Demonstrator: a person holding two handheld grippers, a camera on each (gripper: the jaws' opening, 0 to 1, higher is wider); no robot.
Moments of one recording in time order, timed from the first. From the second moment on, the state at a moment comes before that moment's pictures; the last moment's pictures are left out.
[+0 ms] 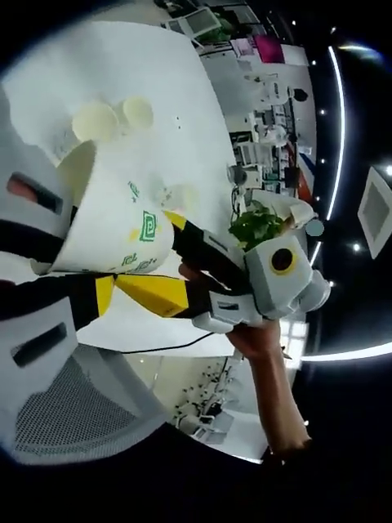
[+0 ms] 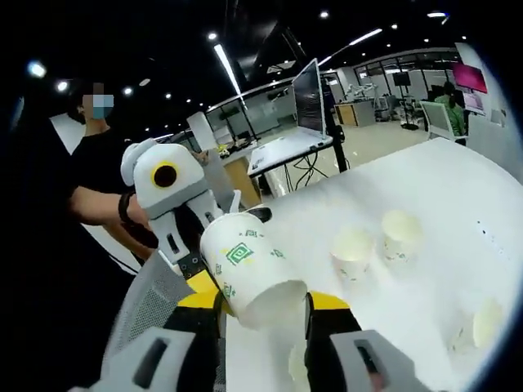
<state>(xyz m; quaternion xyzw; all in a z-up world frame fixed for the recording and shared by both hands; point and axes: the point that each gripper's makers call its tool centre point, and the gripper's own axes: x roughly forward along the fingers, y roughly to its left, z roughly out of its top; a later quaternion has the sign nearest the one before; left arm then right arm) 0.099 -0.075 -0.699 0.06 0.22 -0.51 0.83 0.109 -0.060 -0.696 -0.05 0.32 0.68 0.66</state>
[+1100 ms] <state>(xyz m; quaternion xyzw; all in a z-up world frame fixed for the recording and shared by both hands) 0.108 -0.073 -0.700 0.06 0.24 -0.50 0.83 0.117 -0.096 -0.703 -0.05 0.30 0.62 0.72</state>
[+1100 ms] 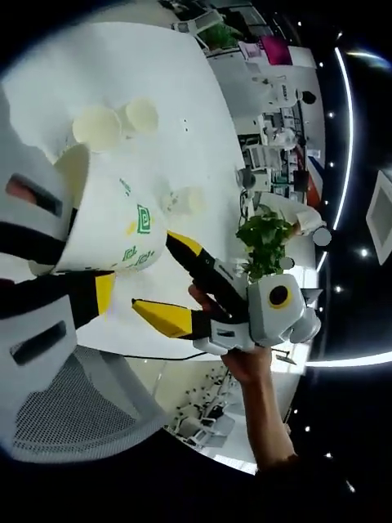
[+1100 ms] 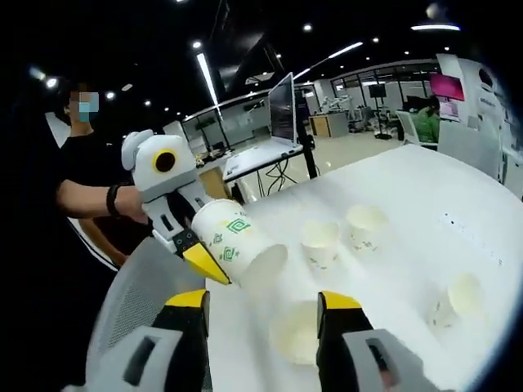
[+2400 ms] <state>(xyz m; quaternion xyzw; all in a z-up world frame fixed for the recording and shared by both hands) 0.121 -0.109 -0.742 0.13 0.32 -0.52 0.78 0.094 -0.162 -0.720 -0.06 0.30 0.49 0.82</state>
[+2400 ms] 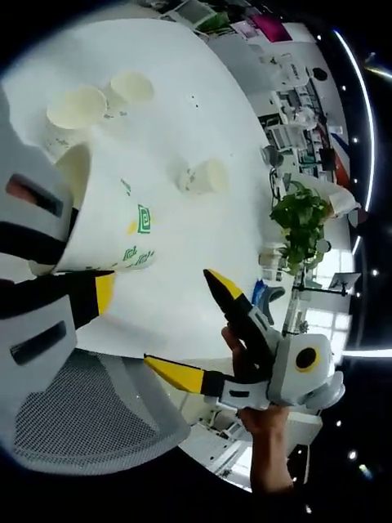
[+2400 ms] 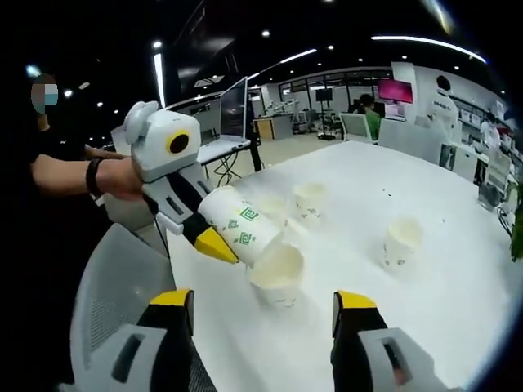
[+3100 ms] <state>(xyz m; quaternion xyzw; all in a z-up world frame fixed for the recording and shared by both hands) 0.120 -0.121 -0.747 0.15 0.34 -0.52 0.77 0.093 -0.174 -0.721 -0.02 0.30 0.47 0.83</state>
